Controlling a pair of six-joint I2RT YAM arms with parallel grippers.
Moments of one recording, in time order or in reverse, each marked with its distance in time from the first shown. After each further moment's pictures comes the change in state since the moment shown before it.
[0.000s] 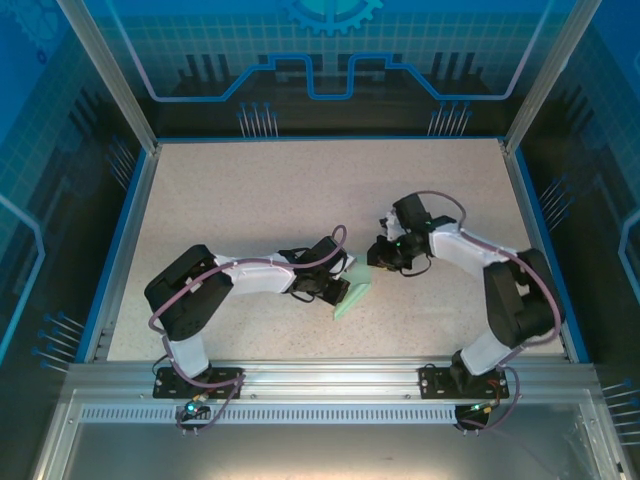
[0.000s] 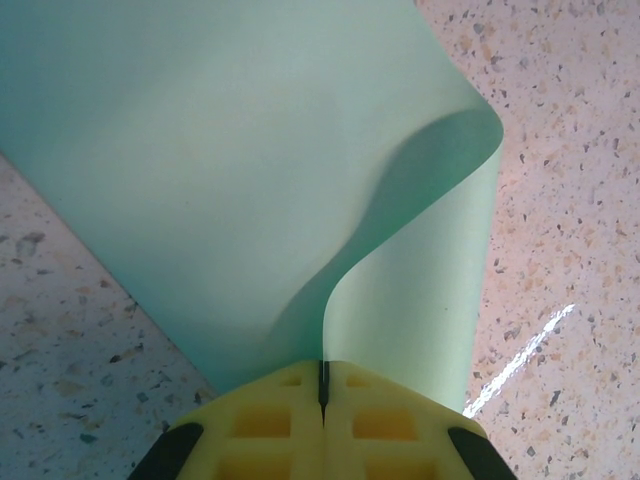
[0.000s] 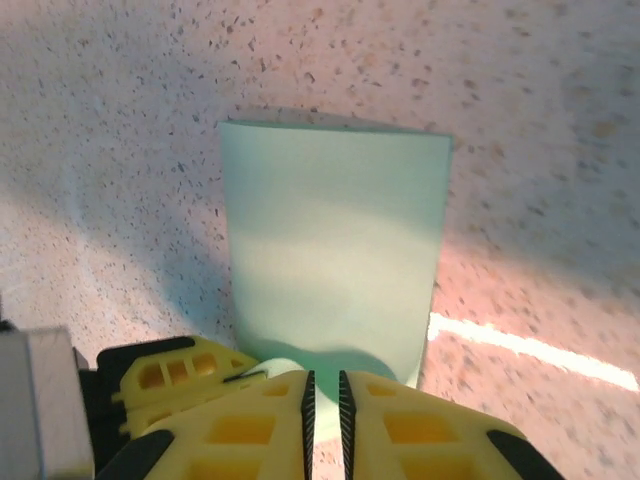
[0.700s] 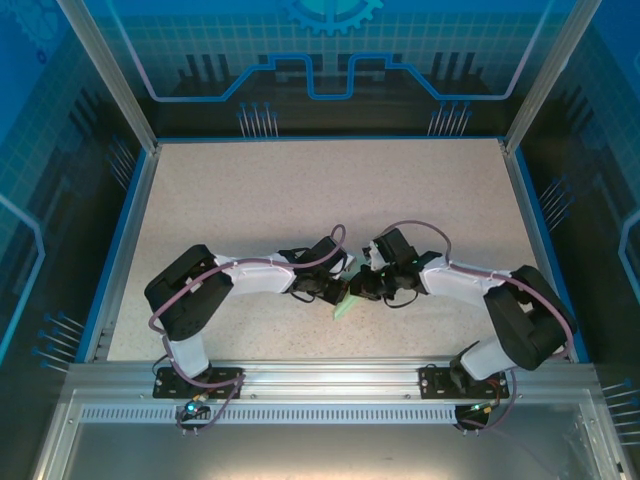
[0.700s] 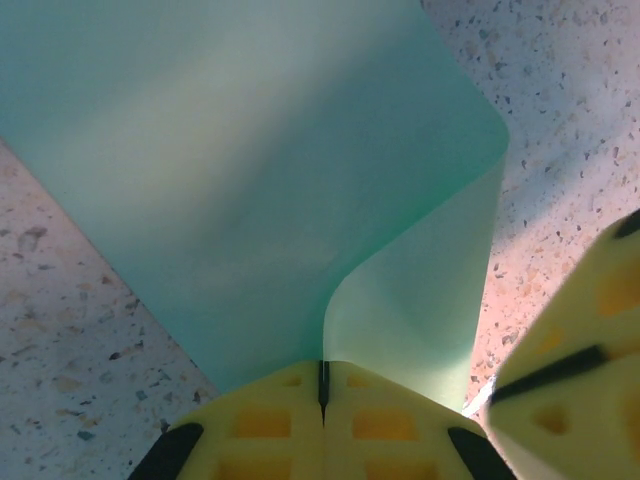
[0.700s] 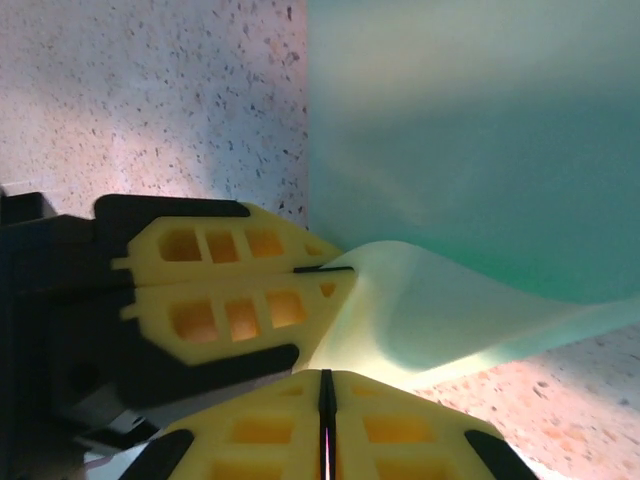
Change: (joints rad) left arm 0.000 0.000 0.000 0.000 0.000 -0.026; right arm 0.235 -0.069 -0.238 0.298 -0.028 0.265
